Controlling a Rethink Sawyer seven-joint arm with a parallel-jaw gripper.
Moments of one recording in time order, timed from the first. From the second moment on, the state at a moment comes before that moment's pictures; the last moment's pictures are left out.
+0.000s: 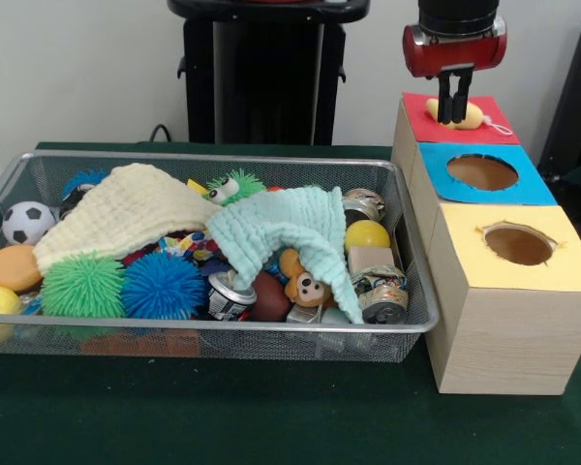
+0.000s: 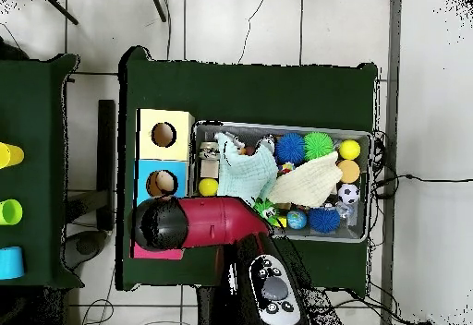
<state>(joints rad) -0.19 -0.84 0.24 1.97 -0.04 0.53 1.73</state>
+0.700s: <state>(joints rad) -0.19 -0.93 0.24 1.97 -0.04 0.53 1.73</state>
